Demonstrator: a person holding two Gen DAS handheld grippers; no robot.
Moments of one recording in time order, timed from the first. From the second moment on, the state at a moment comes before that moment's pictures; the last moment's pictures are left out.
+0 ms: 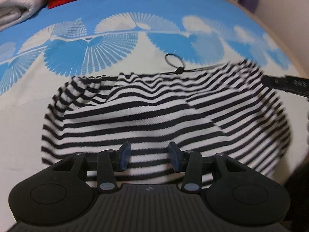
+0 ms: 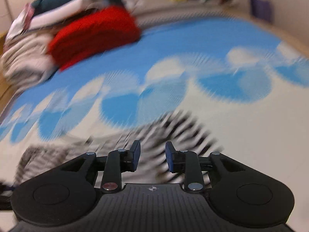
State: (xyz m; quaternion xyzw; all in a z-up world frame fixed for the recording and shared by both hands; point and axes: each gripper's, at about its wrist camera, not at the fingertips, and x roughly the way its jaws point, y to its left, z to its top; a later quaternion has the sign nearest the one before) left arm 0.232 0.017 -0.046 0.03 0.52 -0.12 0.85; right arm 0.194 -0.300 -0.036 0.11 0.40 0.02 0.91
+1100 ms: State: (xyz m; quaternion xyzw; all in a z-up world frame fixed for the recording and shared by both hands) left arm 0.135 0.100 0.108 -0.02 0.29 0.03 0.96; right arm 0.080 -0.340 -0.039 0.12 0.40 -0.13 0.90
